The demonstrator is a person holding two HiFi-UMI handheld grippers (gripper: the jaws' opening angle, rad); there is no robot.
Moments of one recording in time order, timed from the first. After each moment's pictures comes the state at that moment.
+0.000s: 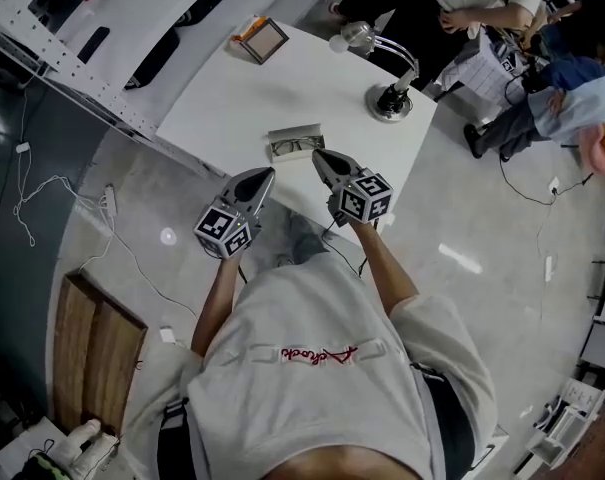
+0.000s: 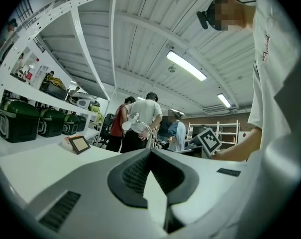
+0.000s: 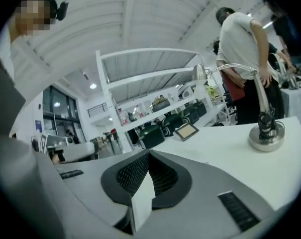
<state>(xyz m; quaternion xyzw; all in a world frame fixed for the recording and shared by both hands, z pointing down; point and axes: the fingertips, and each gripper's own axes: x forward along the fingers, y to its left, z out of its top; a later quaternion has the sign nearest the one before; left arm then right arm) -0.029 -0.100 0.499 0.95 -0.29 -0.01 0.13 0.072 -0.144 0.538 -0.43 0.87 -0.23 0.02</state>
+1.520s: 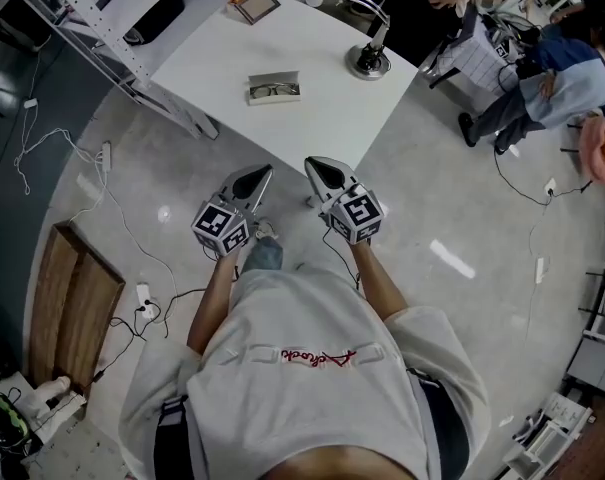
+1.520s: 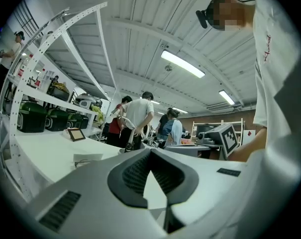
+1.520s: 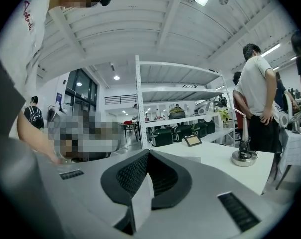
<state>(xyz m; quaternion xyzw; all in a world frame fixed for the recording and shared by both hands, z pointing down) 0.034 0.074 0.497 0.94 -0.33 -0.01 0.13 0.110 0.057 0.497 -0.40 0.92 -0.07 -0.02</state>
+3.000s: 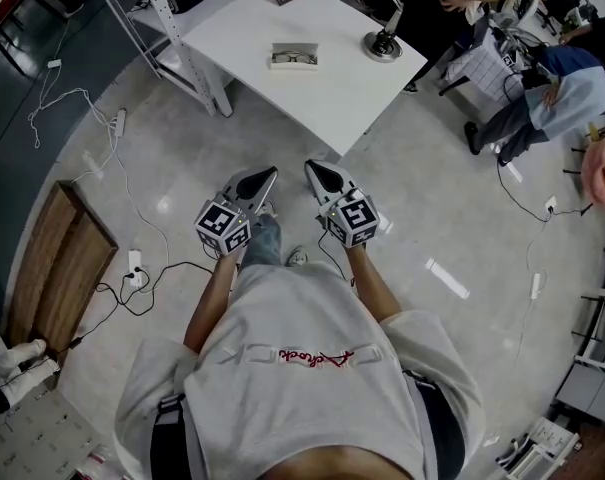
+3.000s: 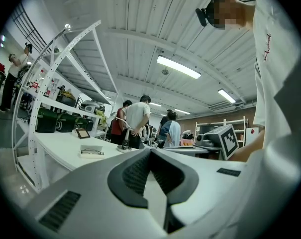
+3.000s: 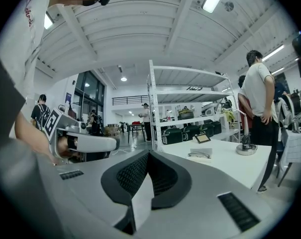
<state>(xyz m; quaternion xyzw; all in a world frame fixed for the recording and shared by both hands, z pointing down) 0.017 0.224 0.499 0.93 -0.36 -0.02 0.12 0.082 0.199 0.505 -0.37 0.93 -0.06 -0.02</state>
